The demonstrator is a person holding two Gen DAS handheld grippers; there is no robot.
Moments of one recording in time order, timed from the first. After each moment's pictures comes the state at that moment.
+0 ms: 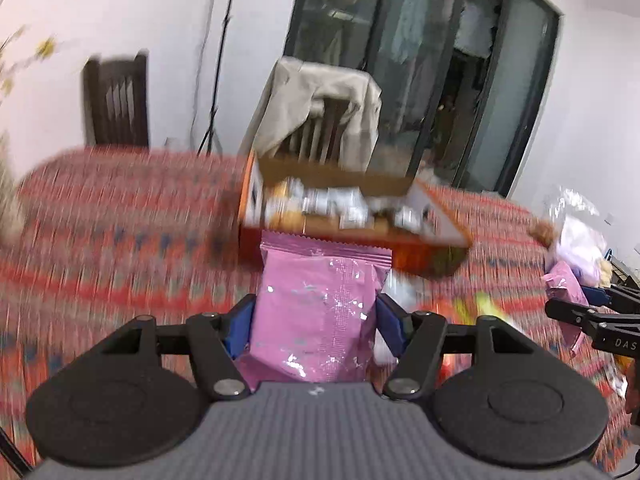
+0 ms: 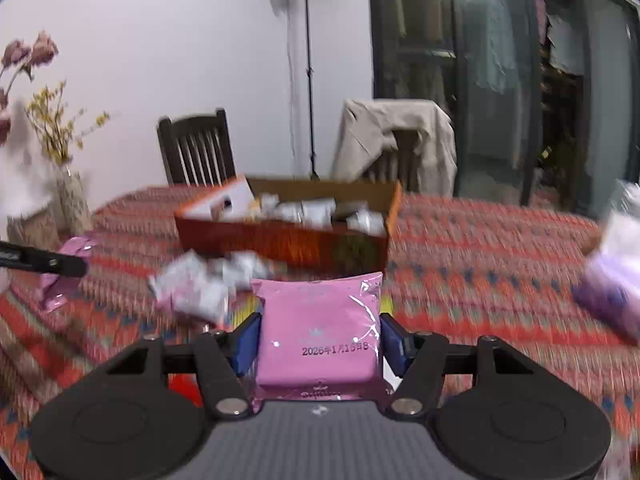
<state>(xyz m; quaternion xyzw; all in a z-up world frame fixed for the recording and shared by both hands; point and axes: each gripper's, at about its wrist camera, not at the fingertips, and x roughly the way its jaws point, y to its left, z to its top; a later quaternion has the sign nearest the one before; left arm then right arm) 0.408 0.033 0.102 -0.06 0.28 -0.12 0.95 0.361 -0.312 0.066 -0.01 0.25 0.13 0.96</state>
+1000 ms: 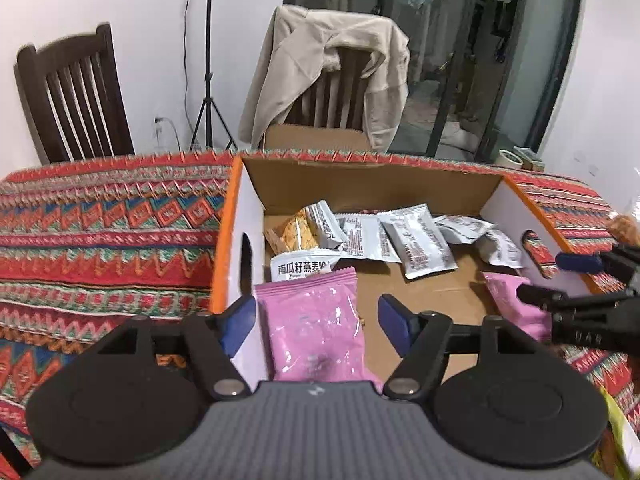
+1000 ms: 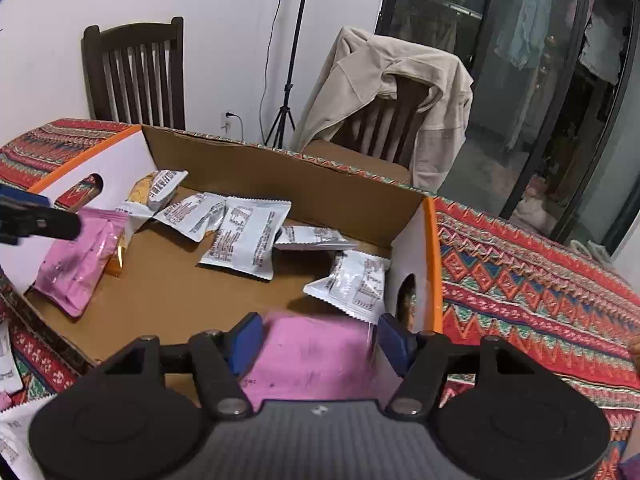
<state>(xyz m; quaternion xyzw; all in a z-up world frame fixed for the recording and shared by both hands) 0.627 0.012 0.055 -0.01 0.36 -0.11 0.93 0.647 -0.247 0.021 -0.11 0.35 0.07 0.93</state>
